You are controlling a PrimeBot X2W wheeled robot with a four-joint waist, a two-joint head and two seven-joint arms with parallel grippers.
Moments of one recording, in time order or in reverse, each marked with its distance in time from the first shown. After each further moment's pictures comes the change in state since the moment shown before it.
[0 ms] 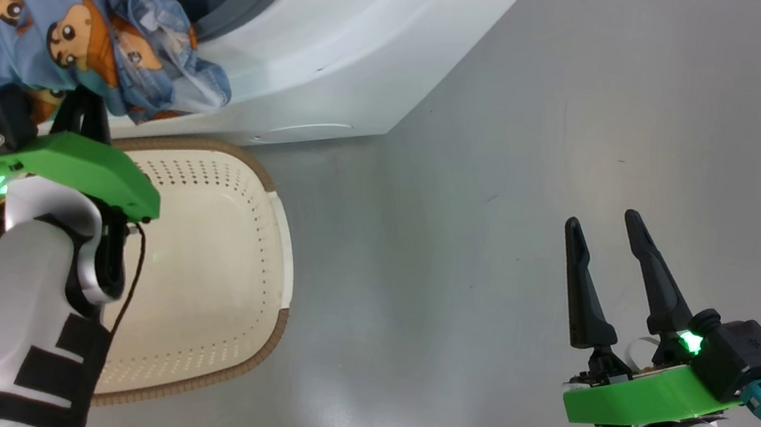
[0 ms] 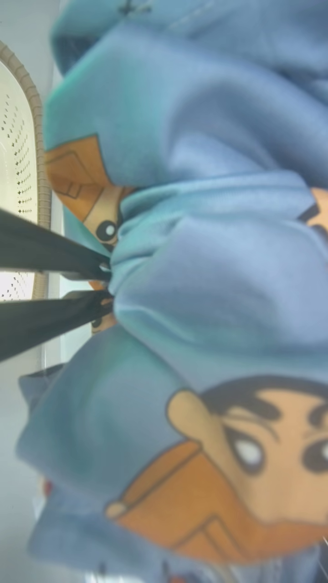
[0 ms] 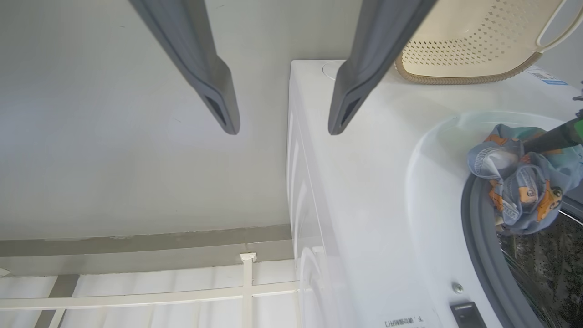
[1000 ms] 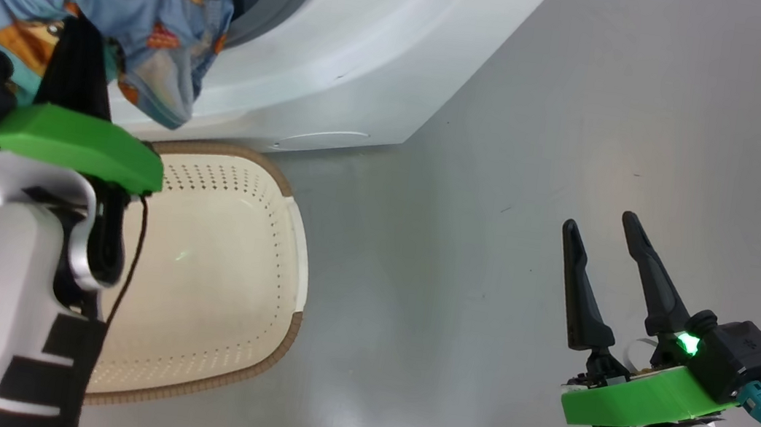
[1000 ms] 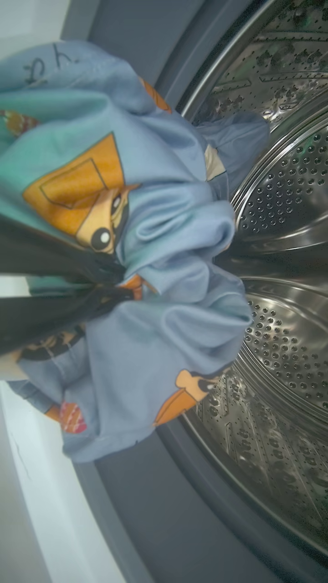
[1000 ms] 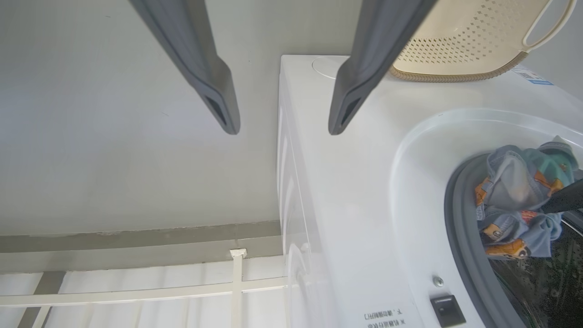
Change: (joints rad) left arm 0.038 0.015 -0.026 -0.277 -0.010 0.018 0.023; right arm 0.002 0.000 0.002 0.001 -0.006 0.000 0.000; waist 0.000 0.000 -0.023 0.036
